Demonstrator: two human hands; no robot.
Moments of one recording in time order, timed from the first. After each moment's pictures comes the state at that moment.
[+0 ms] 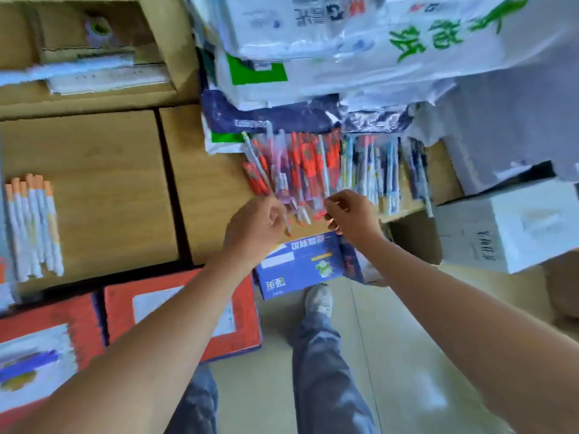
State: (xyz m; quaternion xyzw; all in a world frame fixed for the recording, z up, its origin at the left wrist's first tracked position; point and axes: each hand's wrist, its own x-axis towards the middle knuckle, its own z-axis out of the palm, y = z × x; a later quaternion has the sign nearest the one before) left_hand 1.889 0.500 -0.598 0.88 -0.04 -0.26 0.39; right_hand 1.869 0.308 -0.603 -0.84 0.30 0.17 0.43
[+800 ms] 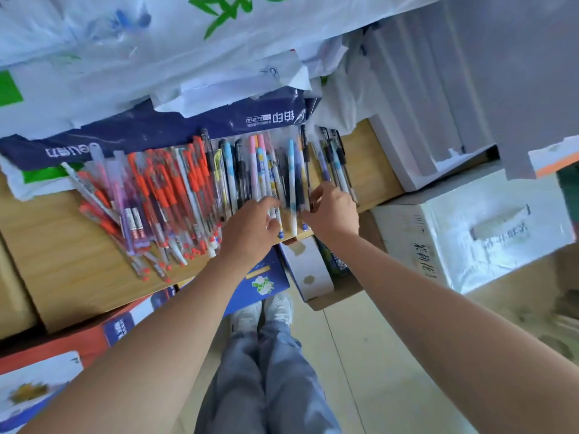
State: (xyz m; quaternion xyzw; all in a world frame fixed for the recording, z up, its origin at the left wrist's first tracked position) left_hand 1.911 0.254 -0.660 0.89 -0.11 -0.32 0.29; right_hand 1.887 0.100 -0.666 -0.90 0.29 0.22 0.25
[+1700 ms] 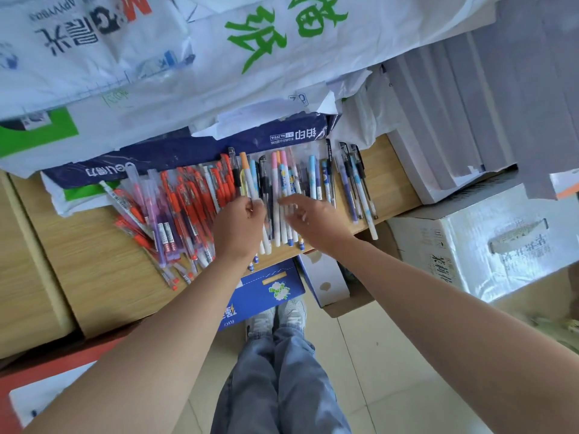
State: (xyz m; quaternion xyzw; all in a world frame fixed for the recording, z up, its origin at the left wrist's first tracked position) left_hand 1.944 0.287 -0.656 0.89 0.08 -0.26 0.37; right_hand 1.911 0.132 -0.664 -0.90 0.08 0.24 0.36
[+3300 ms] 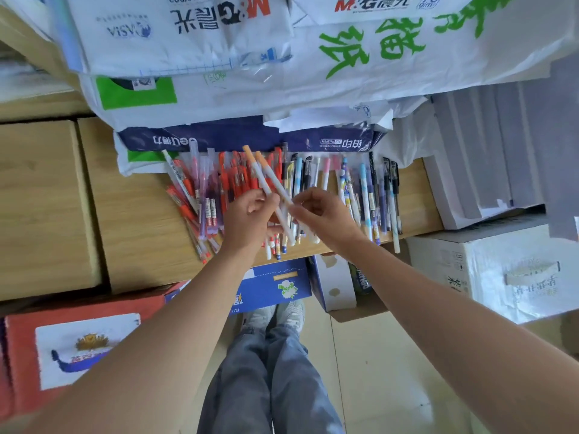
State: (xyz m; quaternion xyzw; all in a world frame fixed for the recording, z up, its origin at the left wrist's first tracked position) left_hand 1.933 0.334 -0.617 0.68 0.22 -0.25 0.65; right_hand 1.925 0.182 -0.627 -0.76 0.17 0.27 0.57
